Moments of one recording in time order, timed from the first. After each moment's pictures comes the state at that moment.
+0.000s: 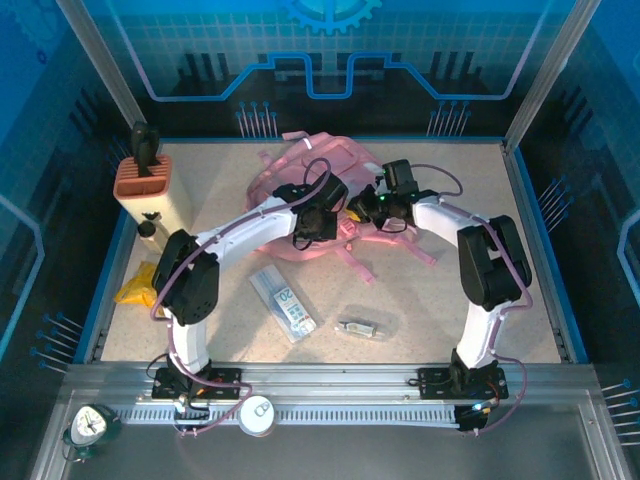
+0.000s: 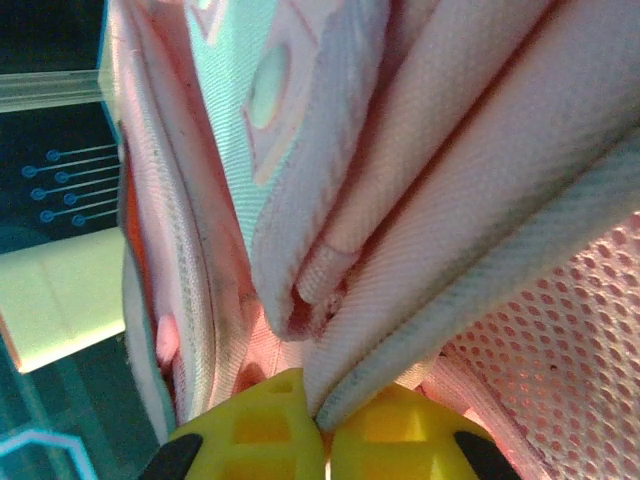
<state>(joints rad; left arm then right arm) -0.67 1.88 1.57 -0.87 -0.14 -0.67 0.31 1.87 1.25 -0.20 -0.57 1.06</state>
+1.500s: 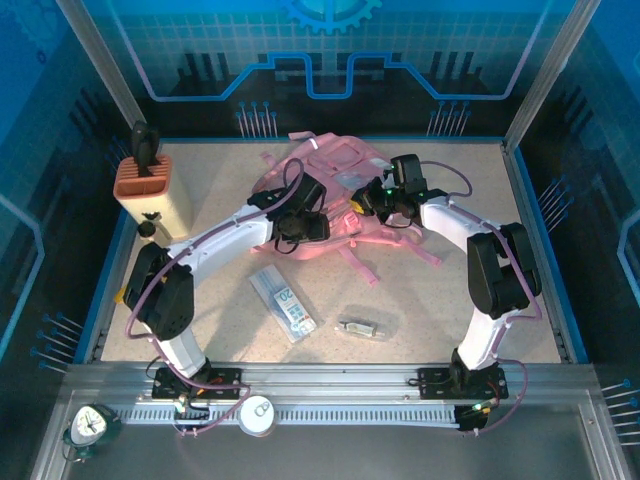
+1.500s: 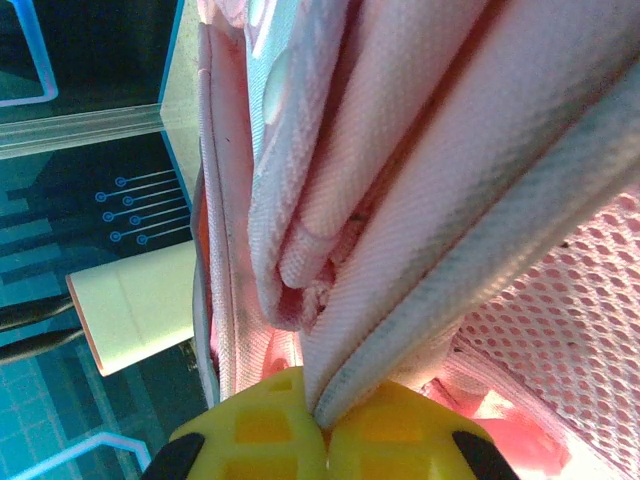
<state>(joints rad) -0.61 1.73 1.39 -0.73 -0.04 -0.70 0.30 1.80 1.23 -0.14 -0.57 1.17</state>
